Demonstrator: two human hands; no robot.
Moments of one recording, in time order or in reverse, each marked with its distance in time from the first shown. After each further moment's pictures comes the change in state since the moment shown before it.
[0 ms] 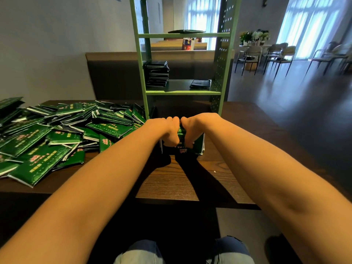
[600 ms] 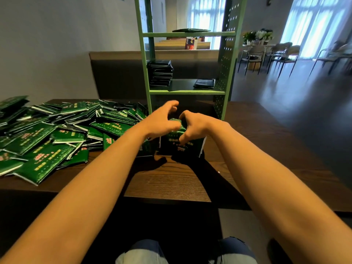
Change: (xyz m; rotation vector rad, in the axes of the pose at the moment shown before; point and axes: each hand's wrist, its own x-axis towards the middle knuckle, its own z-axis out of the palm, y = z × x) left_hand -0.017 -0.038 0.011 -0.788 0.371 0.295; right_hand -0.005 0.004 0.011 0.417 0.201 -0.110
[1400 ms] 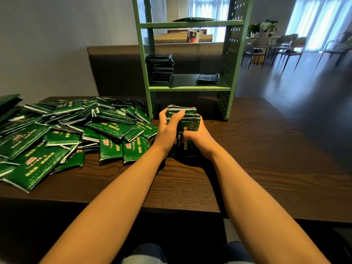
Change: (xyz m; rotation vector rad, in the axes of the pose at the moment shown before) left_hand 0.010 -0.017 0.068 -0.958 0.382 -0.142; right_hand 0.019 0.026 0.074 1.025 0.302 -0.090
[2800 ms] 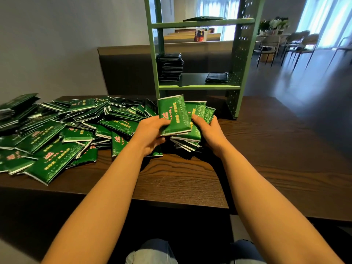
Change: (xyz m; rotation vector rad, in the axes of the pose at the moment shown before) left_hand -0.012 0.035 -0.058 0.123 0.126 -0.229; right_hand 0.010 0.007 -0.002 0.120 0.174 0.008
